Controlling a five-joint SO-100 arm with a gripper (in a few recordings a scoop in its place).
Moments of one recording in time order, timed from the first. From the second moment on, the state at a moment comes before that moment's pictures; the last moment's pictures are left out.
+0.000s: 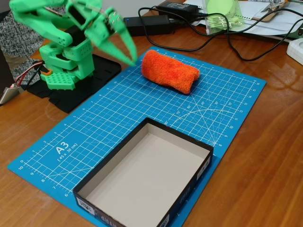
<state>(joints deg) -10.0 160.1 143.2 62.1 -39.0</state>
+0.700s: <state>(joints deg) -19.8 116.3 131.5 46.8 -57.2</state>
